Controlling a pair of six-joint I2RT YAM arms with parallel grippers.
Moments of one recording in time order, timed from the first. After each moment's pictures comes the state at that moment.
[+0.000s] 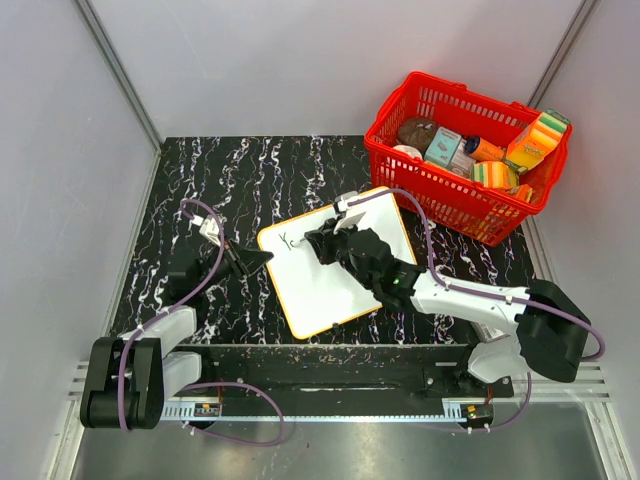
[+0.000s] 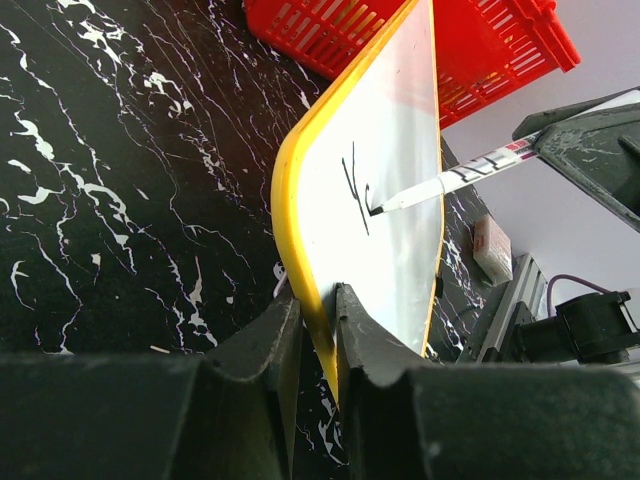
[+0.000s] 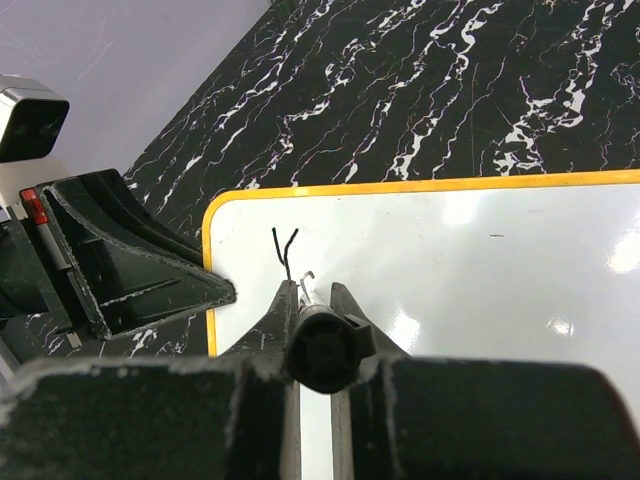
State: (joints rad) left arm -0.02 1.10 0.20 0.79 0.83 -0.64; right arm 1.01 1.39 0.85 0.40 0.35 0.40
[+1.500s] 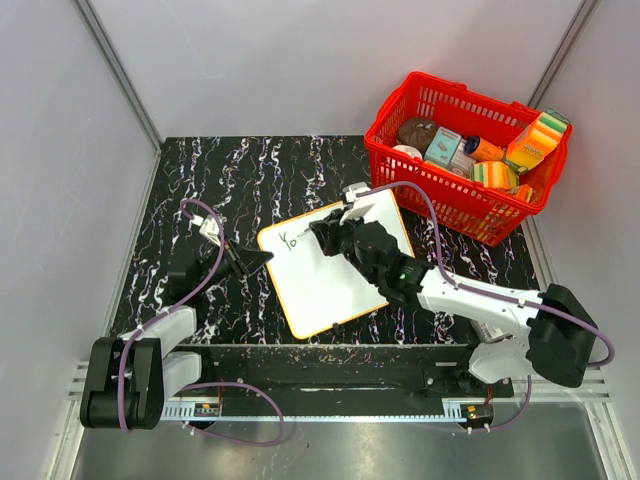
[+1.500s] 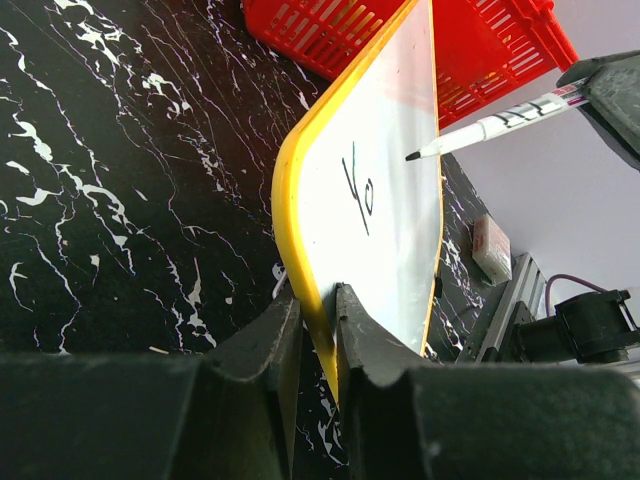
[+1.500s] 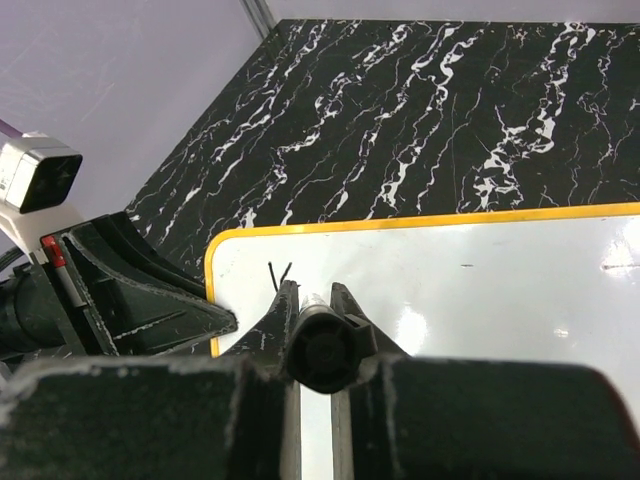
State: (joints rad) left arm -0.02 1.10 0.20 0.80 0.84 -0.64; right arm 0.99 1.35 0.90 0.35 0.37 0.40
